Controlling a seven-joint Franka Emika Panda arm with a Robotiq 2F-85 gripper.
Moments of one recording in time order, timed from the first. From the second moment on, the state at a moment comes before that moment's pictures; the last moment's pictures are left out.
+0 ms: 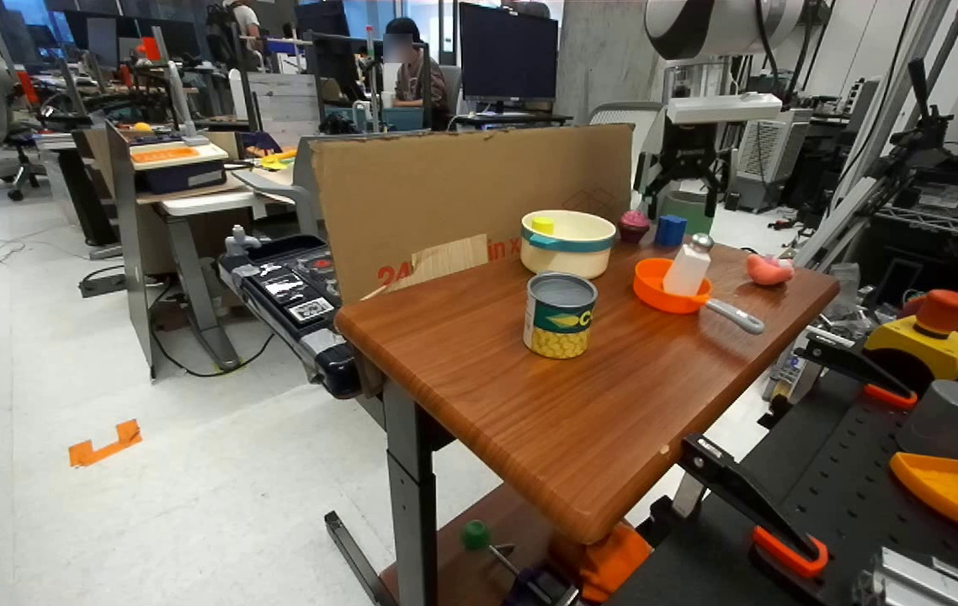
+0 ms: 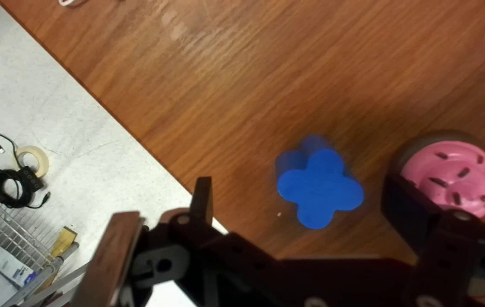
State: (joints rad) arm -0.19 0.77 -0.21 -1.54 0.06 2.18 0.27
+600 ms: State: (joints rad) arm -0.19 0.77 -0.21 -1.54 0.03 2.18 0.27
